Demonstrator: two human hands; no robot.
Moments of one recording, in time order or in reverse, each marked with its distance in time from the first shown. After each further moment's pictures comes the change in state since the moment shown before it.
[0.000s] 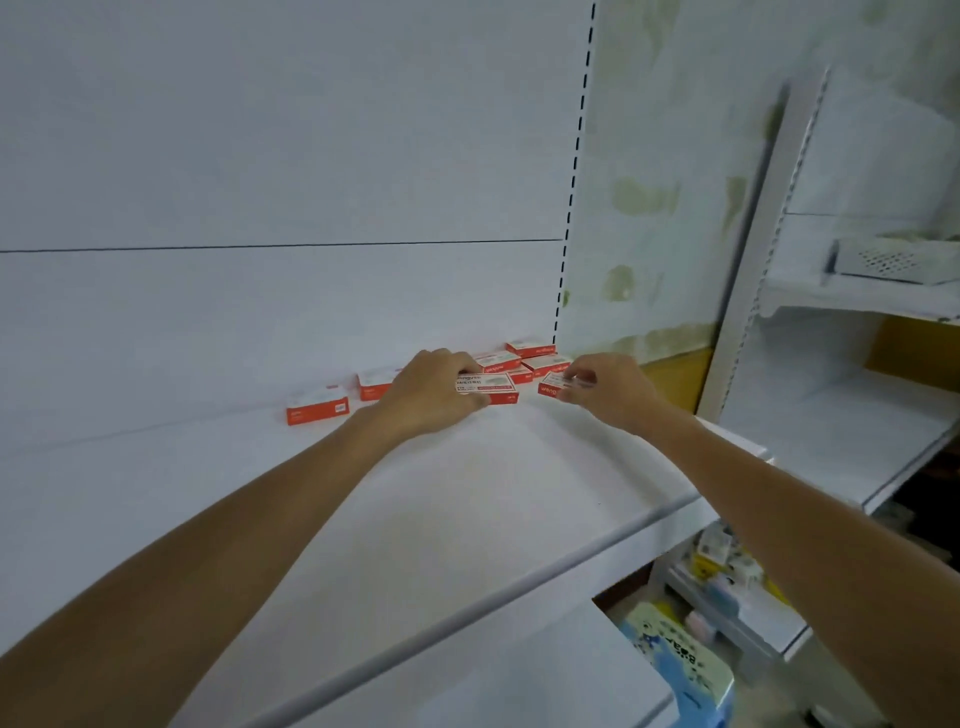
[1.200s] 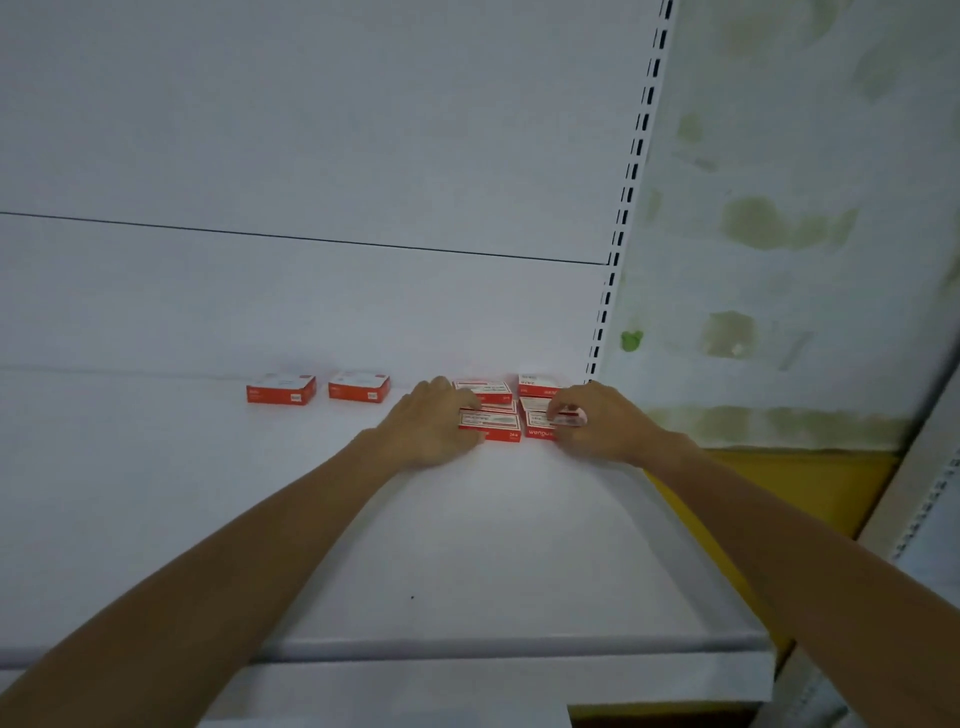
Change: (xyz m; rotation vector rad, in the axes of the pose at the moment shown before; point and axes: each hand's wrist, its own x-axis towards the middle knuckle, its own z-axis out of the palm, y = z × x) left_hand 0.069 0.036 0.079 0.219 0.032 -0.389; right_hand 0.121 0.090 0.018 0.027 -0.296 -0.604
